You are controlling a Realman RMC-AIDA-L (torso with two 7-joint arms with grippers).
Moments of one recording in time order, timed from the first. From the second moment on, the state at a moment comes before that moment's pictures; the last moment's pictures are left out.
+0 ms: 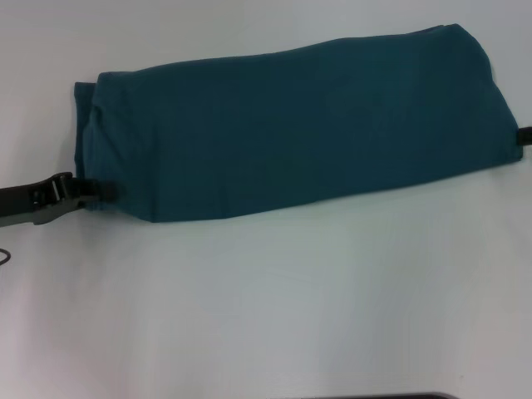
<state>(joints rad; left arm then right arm) -0.39 -2.10 -2.59 -0.78 -0.90 1.52 -2.28 0.49 1.90 -0.56 -0.87 -2.48 -1.53 2.29</state>
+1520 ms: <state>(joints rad) -0.40 -2.10 -2.59 -0.80 -0.90 1.52 -2.29 0.58 1.96 -0.63 -0.74 -2.53 -1.37 2.32</state>
